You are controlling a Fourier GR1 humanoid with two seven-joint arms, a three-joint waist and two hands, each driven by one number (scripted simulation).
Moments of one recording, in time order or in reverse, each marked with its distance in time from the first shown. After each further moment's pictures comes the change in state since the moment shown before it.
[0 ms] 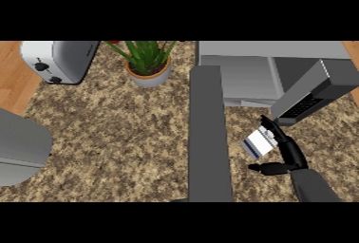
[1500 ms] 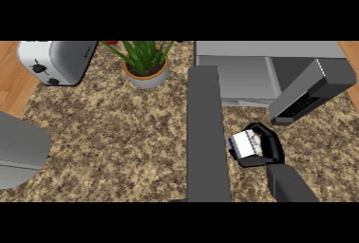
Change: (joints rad) left arm 0.008 -0.005 0.049 0.014 0.070 -0.033 0.059; right arm -0.033 0.141 -0.098 -0.038 -0.096 -0.119 -0.024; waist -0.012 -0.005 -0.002
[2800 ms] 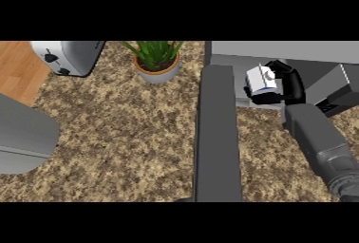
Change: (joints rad) left arm -0.159 0.047 -0.007 0.088 -0.022 -0.003 0.044; right arm -0.409 -0.195 -0.016 0.124 0.047 -0.198 0.267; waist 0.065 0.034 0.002
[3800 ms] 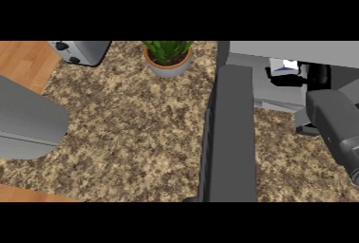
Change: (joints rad) left arm -0.097 0.050 -0.027 0.053 -0.010 0.003 0.012; right arm -0.080 -0.111 -0.017 0.034 0.019 -0.188 0.091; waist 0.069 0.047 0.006
